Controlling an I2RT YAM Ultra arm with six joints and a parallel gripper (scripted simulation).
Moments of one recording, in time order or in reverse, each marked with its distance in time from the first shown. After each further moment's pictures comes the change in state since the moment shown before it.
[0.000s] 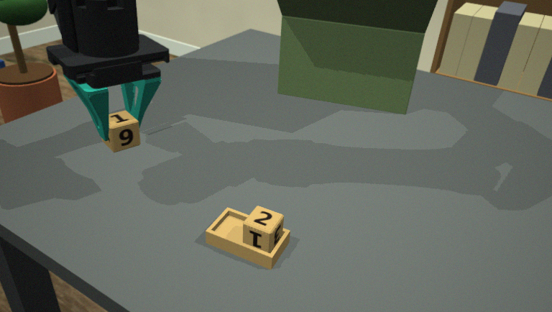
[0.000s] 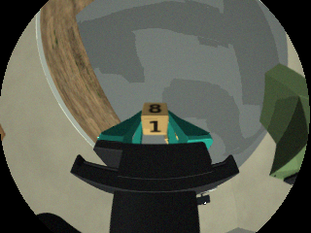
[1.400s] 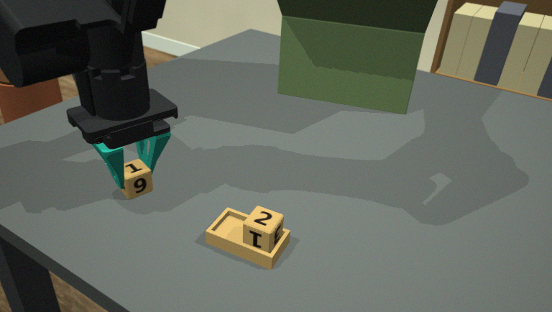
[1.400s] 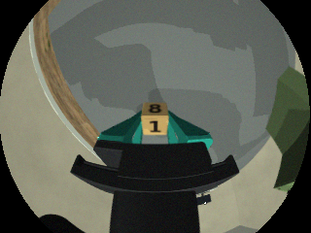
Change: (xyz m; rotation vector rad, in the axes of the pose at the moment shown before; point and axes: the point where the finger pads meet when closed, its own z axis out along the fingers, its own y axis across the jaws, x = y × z) arm -0.001 -0.011 0.070 0.035 0.005 0.010
